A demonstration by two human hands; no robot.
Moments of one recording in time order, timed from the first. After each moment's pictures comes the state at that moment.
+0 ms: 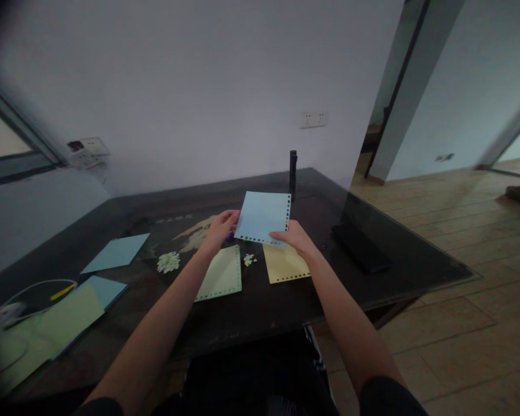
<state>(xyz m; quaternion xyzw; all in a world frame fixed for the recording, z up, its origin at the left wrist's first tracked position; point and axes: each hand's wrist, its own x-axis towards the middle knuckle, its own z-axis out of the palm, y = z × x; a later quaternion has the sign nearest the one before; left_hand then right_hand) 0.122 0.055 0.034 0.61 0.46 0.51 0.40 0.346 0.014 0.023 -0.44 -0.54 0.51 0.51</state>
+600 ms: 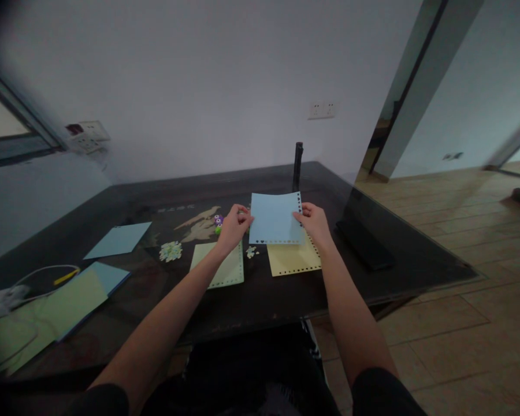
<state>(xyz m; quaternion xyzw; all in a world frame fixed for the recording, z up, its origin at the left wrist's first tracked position) 0.147 0.028 0.029 0.69 0.47 0.47 0.27 0.383 0.032 0.020 -0.53 -0.52 0.35 0.58</state>
